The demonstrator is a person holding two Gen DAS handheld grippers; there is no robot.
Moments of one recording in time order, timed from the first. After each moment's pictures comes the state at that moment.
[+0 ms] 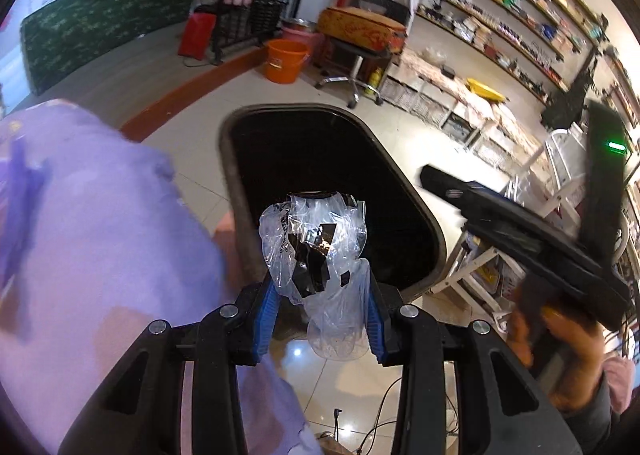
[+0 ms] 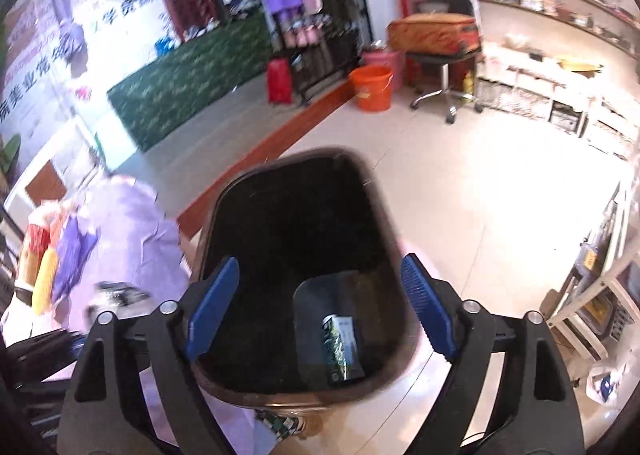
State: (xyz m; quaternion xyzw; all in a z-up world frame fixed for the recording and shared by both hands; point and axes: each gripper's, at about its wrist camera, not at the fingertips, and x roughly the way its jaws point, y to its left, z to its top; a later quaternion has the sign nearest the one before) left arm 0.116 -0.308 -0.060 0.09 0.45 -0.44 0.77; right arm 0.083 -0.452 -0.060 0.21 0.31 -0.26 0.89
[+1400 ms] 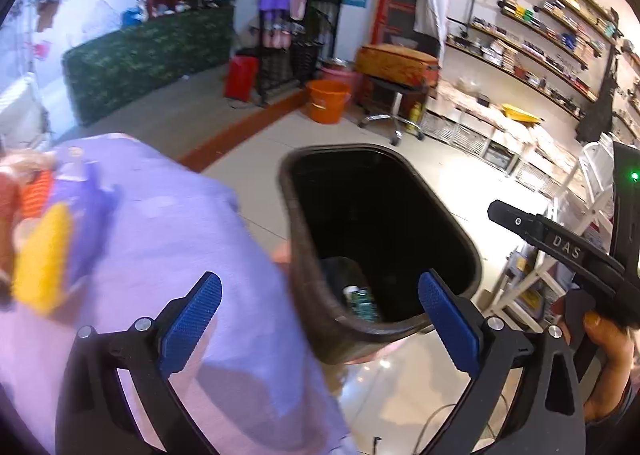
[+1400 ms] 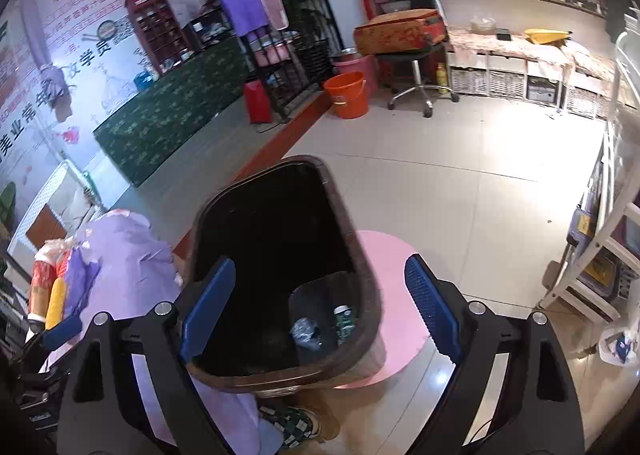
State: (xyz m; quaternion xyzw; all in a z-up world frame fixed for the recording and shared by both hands) left arm 0.091 -0.273 -0.035 0.10 0.37 -0.36 0.85; right arm 0.056 -0.450 -0.061 0.26 0.29 -0.26 0.88
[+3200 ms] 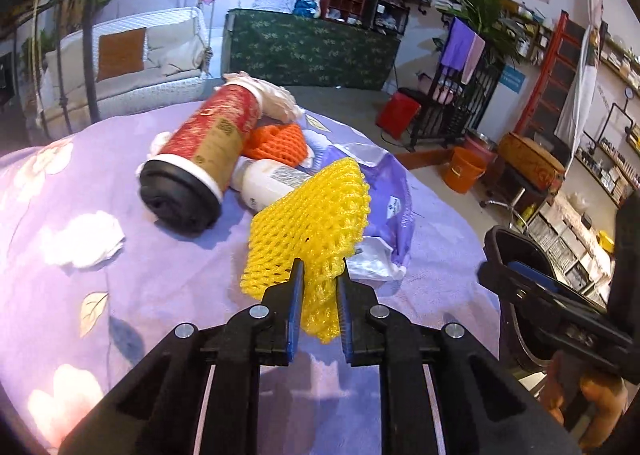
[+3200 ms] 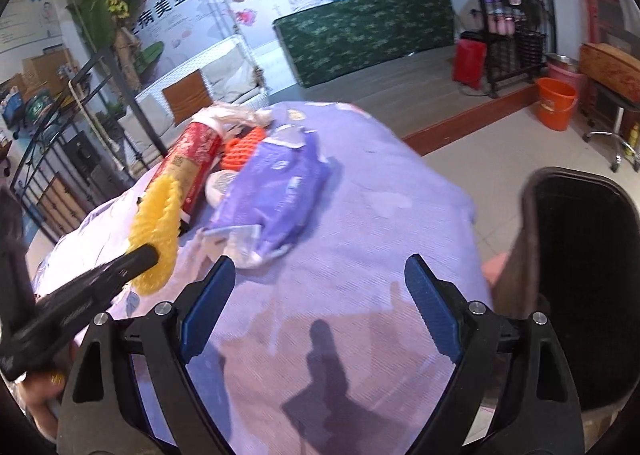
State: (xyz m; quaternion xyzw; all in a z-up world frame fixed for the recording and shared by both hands) left arm 0.146 -0.055 -0.028 -0.06 0.36 -0.14 0.92; right arm 0.238 -0.231 -0.039 0.15 0.37 0.07 0.92
